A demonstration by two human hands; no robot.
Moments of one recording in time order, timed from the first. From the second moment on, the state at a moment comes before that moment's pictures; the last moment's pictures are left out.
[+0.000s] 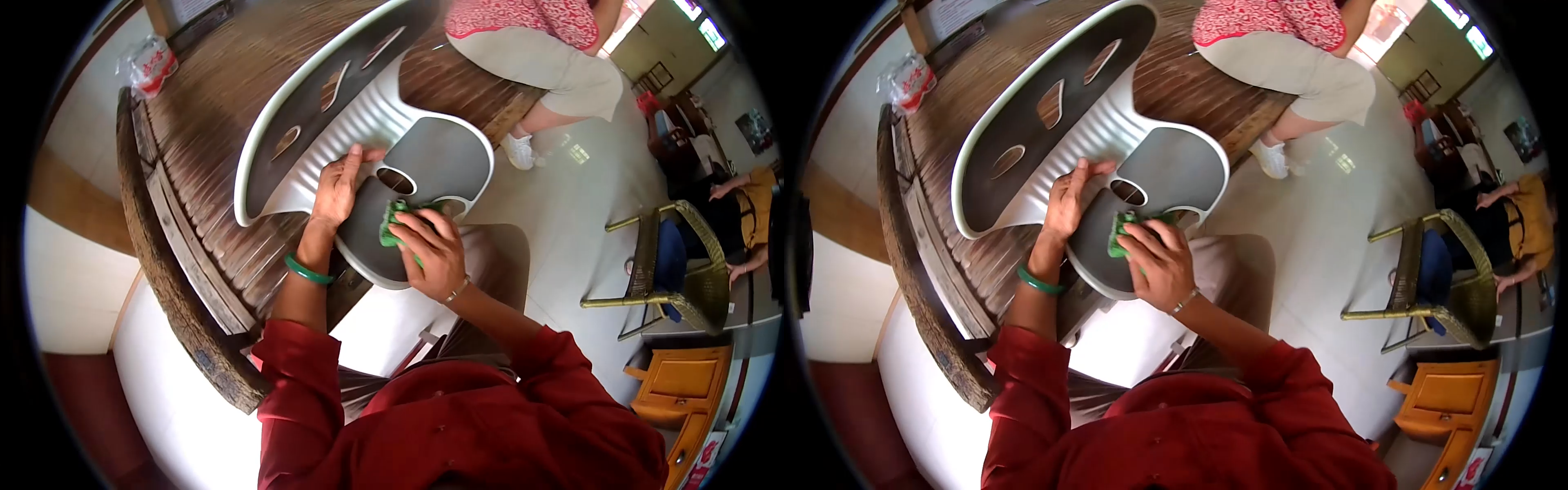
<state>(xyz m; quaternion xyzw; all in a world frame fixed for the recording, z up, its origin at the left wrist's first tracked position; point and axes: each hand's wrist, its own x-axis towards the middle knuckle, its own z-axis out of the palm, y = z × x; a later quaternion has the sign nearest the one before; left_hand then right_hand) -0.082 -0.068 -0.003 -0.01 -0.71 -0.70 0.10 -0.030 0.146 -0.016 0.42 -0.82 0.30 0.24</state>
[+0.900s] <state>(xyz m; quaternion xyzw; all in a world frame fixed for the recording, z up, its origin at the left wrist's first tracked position) -0.089 -0.074 -0.012 -0.01 -0.60 -0.79 0.10 -0.063 0.077 0.007 0.52 -0.78 0.32 0.12</state>
